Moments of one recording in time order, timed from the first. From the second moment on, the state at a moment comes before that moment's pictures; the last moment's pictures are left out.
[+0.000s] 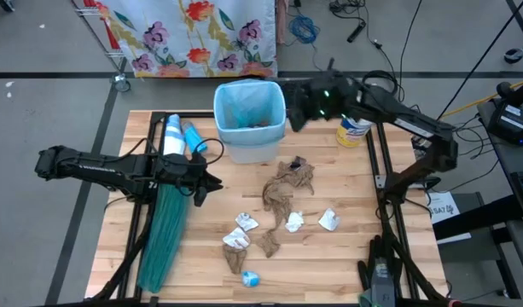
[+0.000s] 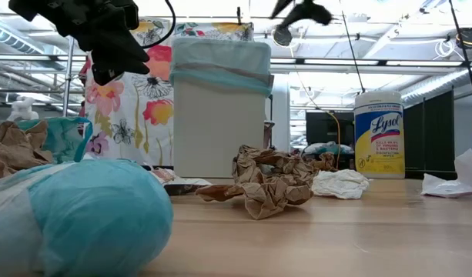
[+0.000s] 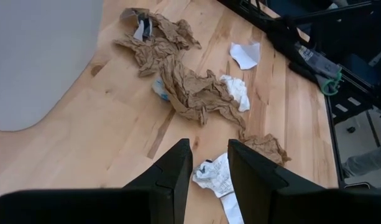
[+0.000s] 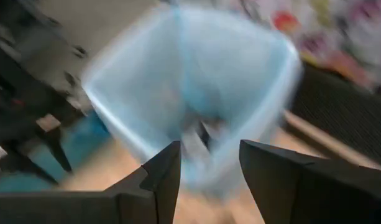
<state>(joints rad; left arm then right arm) -0.02 0.83 0.58 -0.27 -0.01 -0.54 -0.33 1.48 1.75 -0.94 0.16 0.49</state>
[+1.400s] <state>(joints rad) -0.13 0.84 0.61 -0.28 0.02 -0.54 0.29 1.83 1.74 -1.36 0.34 1.27</state>
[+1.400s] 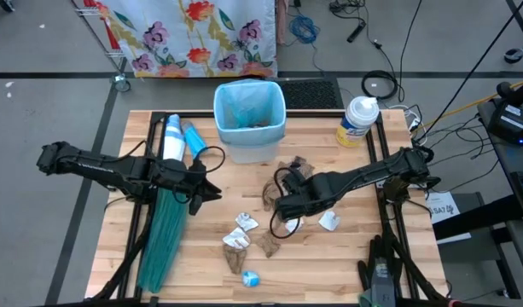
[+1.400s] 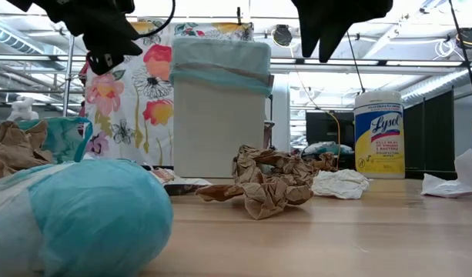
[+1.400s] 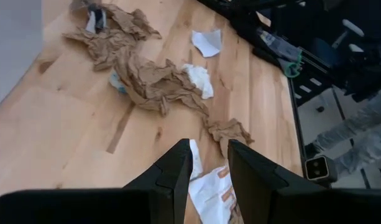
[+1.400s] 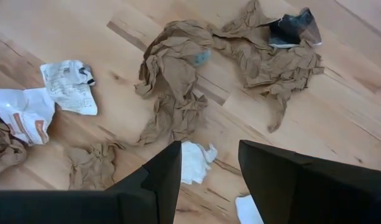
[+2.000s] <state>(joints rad) -0.14 0.84 0.61 -0.36 0.02 -0.53 0.36 1.83 1.74 -1.29 0.53 1.43</state>
